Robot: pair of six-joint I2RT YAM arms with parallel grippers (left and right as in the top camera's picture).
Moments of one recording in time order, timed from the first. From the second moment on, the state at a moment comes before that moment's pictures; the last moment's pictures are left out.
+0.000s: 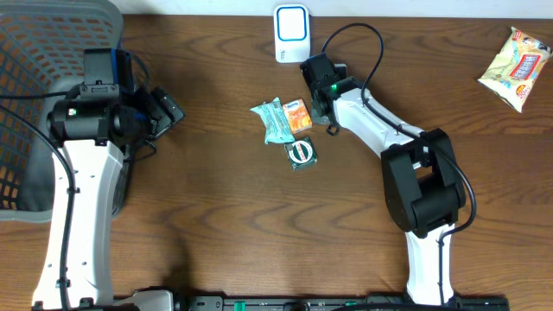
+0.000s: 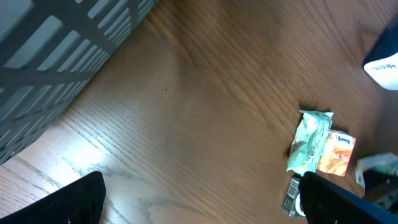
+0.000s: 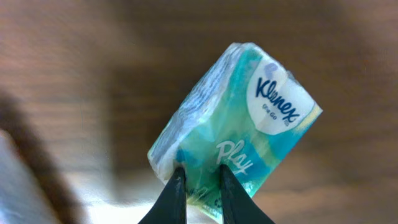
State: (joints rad) left arm 0.05 1.44 1.45 -1.15 0.02 -0.65; right arm 0.43 2.20 1.62 -0.69 0.38 0.41
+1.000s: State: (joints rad) left arm 0.05 1.44 1.45 -1.15 0.02 -0.65; right arm 0.43 2.17 1.61 -0.64 0.38 0.55
